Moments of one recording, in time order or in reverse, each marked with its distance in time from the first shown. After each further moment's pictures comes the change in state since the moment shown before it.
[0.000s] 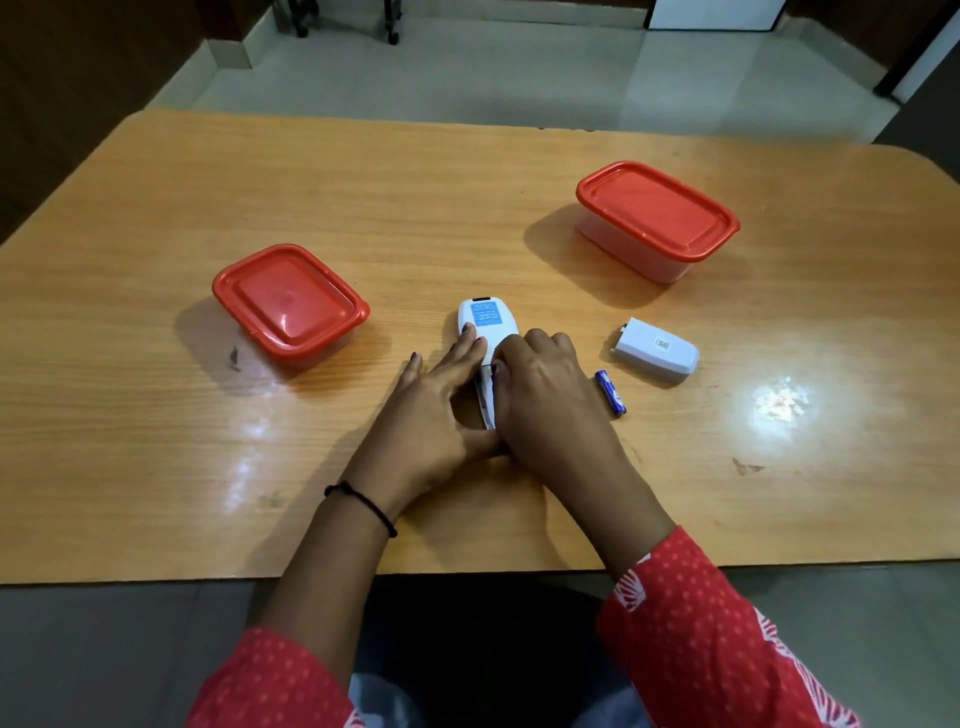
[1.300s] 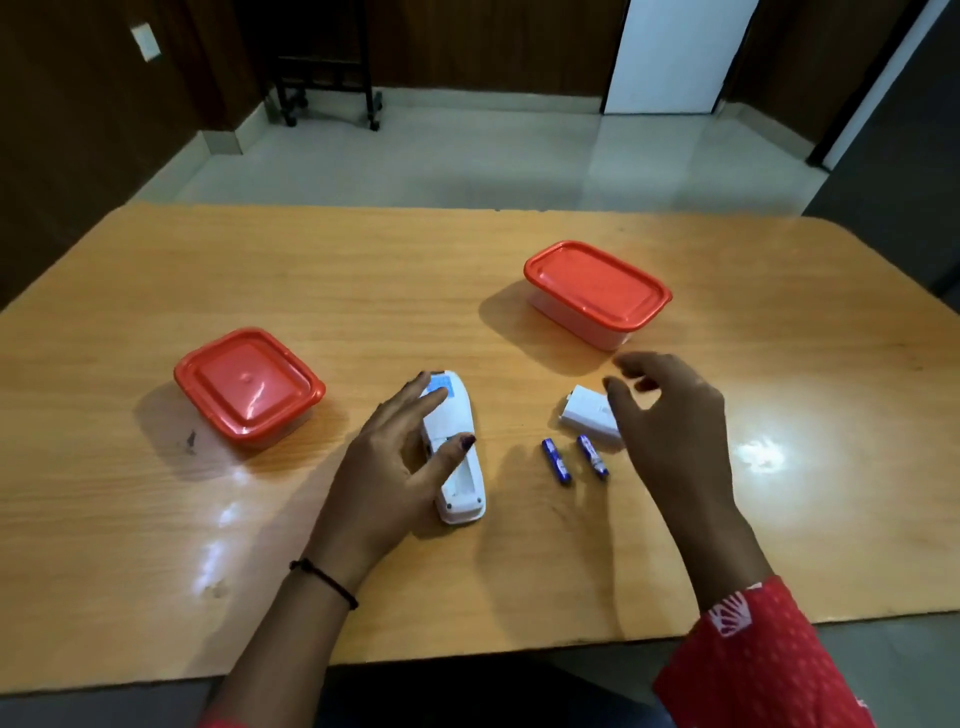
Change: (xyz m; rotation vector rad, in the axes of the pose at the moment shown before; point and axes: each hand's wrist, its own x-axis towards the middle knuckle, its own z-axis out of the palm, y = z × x) left_hand 0.001 0.026 0.000 -0.035 0.285 0.094; right_hand -0.010 0.115 -0.048 0.223 0.218 0.513
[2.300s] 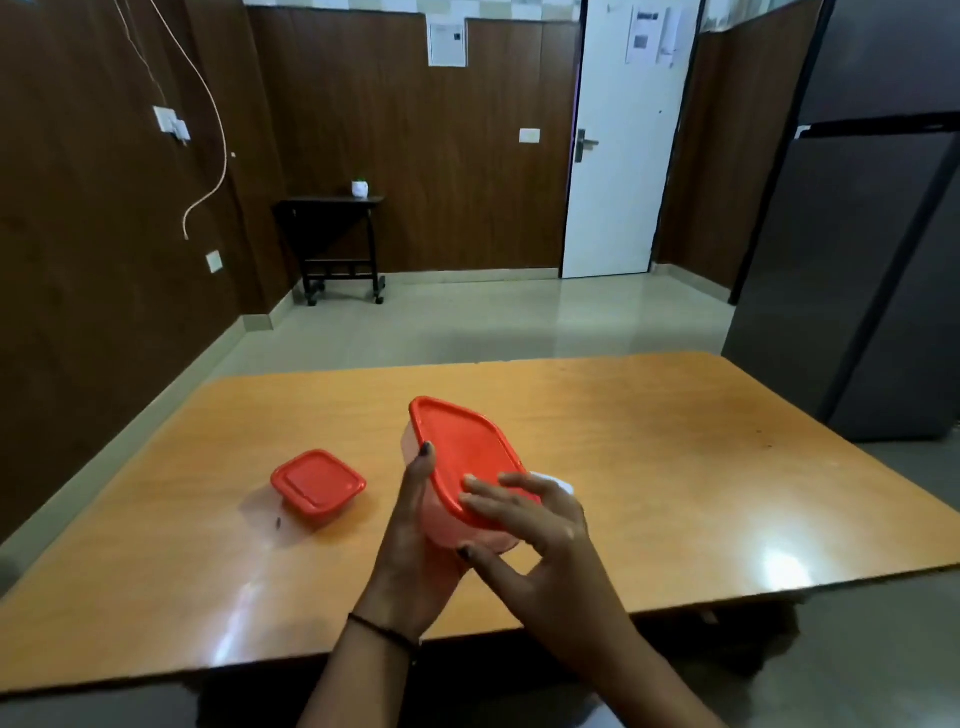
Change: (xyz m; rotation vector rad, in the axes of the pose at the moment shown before) left_hand -0.084 0.144 -0.042 -1.294 -0.291 -0.355; right_hand -0.125 -0.120 -0.110 0.310 -0.111 -0.496
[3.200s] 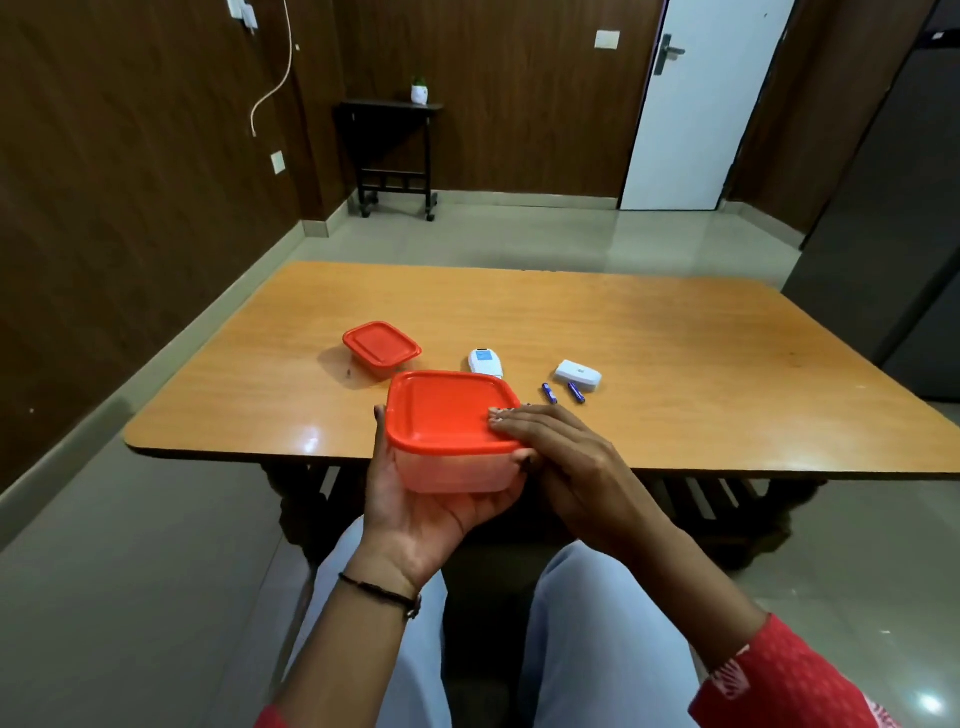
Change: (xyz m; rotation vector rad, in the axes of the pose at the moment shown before) left_hand -0.139 -0.041 -0.011 -0.479 0.018 -0.040; right_hand -0.069 -0.034 -0.025 0.070 -0.285 -0.302
